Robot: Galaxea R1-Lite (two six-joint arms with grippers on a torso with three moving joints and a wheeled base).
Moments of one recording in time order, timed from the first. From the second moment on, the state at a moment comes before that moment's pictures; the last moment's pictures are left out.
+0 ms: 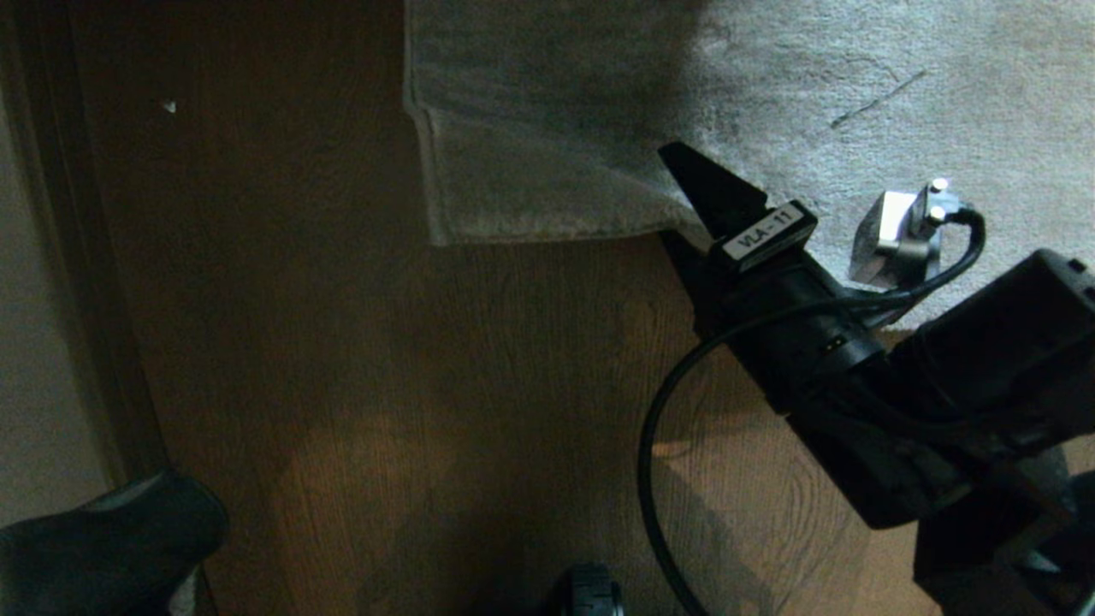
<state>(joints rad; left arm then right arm) 0.00 0.00 0.00 0.00 0.01 0.00 0.90 1.73 -0.72 -1.52 -0.33 0.93</state>
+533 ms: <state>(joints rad) 0.00 0.00 0.00 0.00 0.01 0.00 1.04 1.76 -0.71 -1.52 -0.34 0.92</state>
